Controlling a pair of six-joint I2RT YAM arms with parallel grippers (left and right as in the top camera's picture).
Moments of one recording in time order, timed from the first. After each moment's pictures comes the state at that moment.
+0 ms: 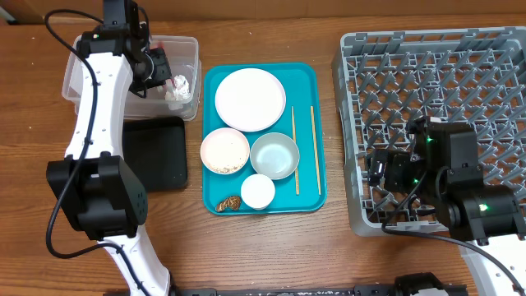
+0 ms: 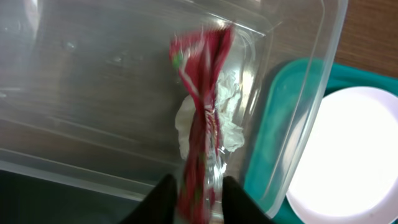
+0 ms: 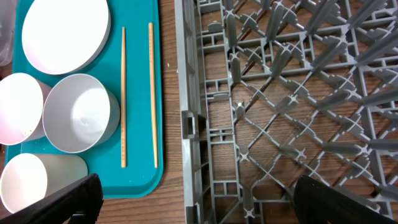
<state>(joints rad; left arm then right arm) 0.07 2.06 1.93 -1.06 0.04 -0.23 0.13 0.99 1.04 -1.02 -0.08 0.25</state>
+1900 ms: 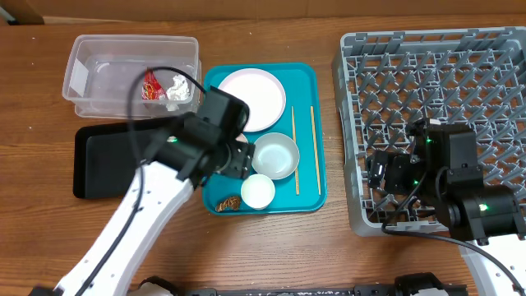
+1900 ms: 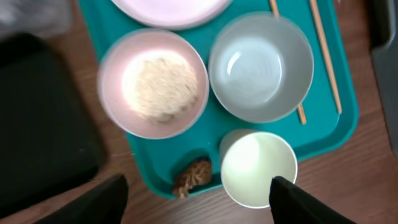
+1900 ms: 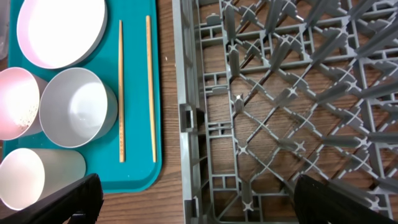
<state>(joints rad) -0.48 1.42 1.29 -1.09 -0.02 -0.21 0.13 0.99 1.04 -1.04 -0.08 0.25</state>
